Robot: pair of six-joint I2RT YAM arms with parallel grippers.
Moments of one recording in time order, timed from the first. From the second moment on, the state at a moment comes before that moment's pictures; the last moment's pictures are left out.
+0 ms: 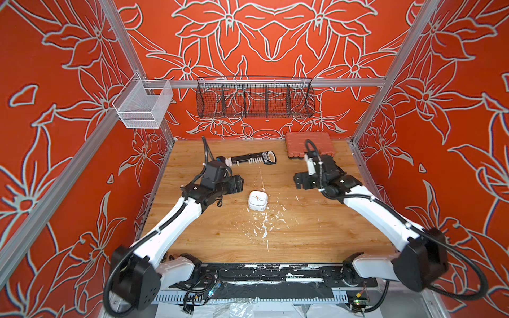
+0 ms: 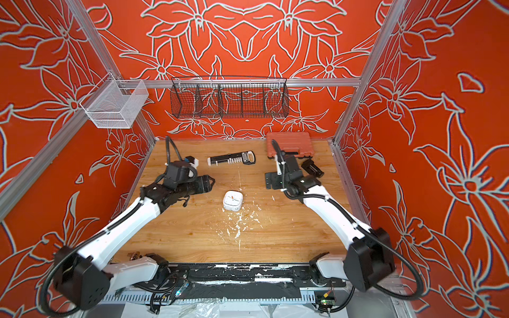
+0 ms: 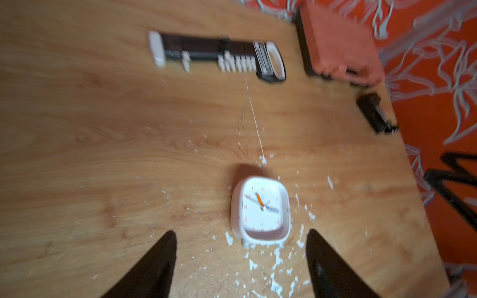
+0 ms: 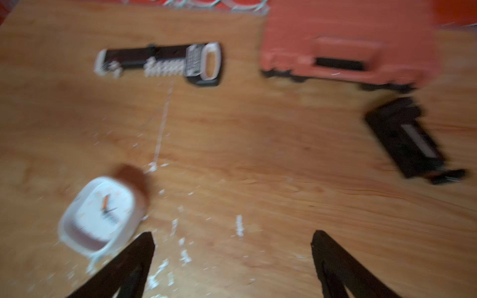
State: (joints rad) left arm -0.35 1.11 0.94 -0.48 -0.05 -0.47; right arm 0.37 1.24 0.98 -0.47 0.20 0.21
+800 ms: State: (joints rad) left arm -0.02 1.21 0.33 0.33 -0.27 -0.16; right arm 0.08 1.42 0.30 0.66 0.23 0.00
